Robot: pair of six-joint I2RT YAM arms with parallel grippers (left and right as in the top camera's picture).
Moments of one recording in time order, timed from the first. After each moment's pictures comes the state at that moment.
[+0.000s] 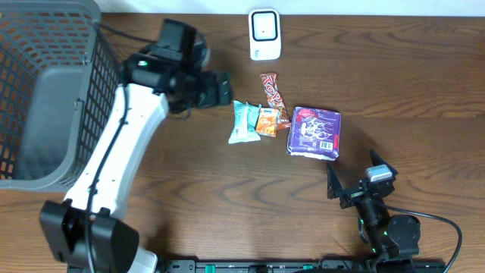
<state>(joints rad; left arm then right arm) -0.27 1.68 1.61 -1.10 0.28 -0.38 0.12 0.01 0.01 -0.06 -0.16 -0.01</state>
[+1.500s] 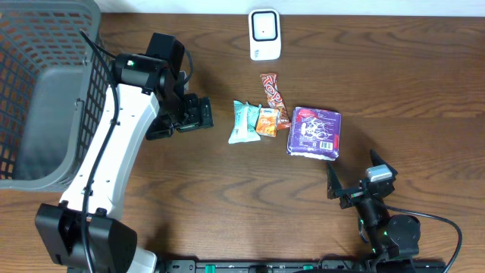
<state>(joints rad) -0.22 1.67 1.61 -1.40 0.17 -0.38 0.12 0.01 0.01 -0.06 -0.16 -0.01</state>
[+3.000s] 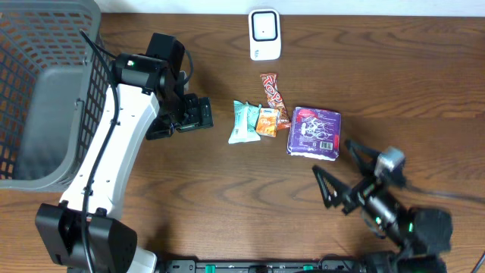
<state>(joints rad) -0.22 1.67 1.61 -1.40 0.17 -0.38 0.12 0.34 0.41 -0.12 -0.57 0.34</state>
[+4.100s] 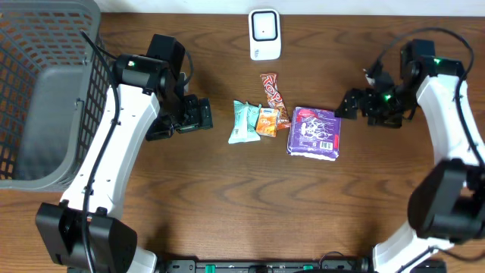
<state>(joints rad) -0.22 1.67 1.60 -1.40 0.16 -0.38 -0.15 1.88 1.54 -1.22 -0.45 -0.08</state>
